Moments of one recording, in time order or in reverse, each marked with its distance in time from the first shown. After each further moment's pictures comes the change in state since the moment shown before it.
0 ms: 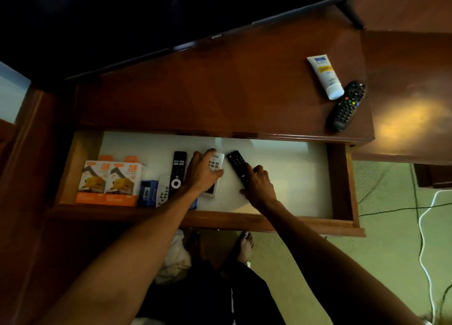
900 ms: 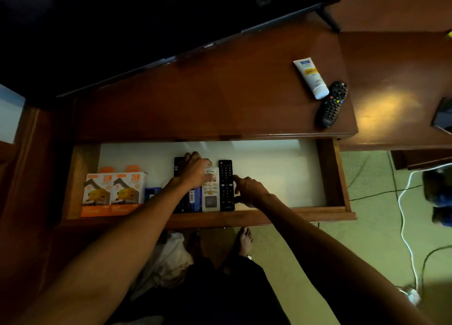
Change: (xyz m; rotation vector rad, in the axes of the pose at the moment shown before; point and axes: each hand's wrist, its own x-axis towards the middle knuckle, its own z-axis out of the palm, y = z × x) left_hand 0.010 -0.006 -0.051 0.395 -0.283 0.158; right_hand -0.009 -0.036 -0.009 -0.060 -0.289 -0.054
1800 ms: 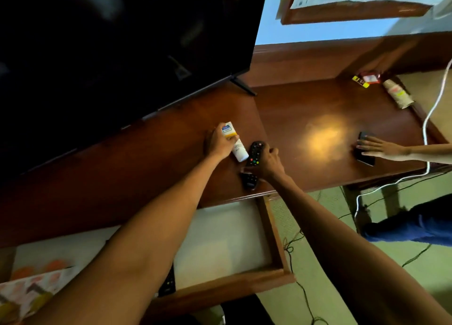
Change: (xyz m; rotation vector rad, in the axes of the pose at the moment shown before) left_hand 0.199 0.315 -0.121 -0.568 0.283 0.071; right_hand -0.015 0.186 -0.273 0.397 0.564 0.419
